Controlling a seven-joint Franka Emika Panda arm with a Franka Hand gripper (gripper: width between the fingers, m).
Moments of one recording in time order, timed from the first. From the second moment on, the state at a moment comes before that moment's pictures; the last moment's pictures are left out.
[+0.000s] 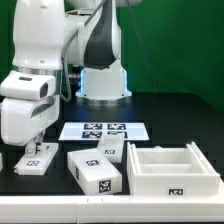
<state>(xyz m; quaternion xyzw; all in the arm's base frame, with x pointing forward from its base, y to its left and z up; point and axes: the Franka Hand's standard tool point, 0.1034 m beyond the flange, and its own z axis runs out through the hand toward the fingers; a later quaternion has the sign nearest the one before) 0.470 -0.158 0.014 0.77 0.63 -0.01 0.07</state>
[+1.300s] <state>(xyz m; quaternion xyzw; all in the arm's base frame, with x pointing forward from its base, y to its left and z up) 0.468 -0.041 0.077 1.00 -0.01 0.06 0.01</state>
